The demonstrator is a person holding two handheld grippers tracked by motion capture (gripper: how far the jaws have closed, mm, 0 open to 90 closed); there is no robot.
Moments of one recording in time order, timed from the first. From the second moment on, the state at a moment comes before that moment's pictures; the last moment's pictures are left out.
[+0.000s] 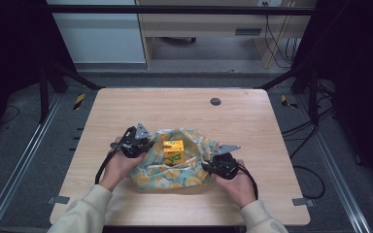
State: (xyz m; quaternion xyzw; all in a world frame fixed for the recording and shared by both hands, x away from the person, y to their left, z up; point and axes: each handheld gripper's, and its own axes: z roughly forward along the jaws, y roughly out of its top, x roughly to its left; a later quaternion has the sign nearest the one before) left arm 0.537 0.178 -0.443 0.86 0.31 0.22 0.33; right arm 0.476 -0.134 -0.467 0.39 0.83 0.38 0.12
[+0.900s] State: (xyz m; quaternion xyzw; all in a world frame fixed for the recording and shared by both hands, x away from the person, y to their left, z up) left arm 0.553 0.187 -0.475 0.86 0.33 0.24 0.29; right arm 0.491 -0.153 -0.480 0.39 0.85 0.32 0.16
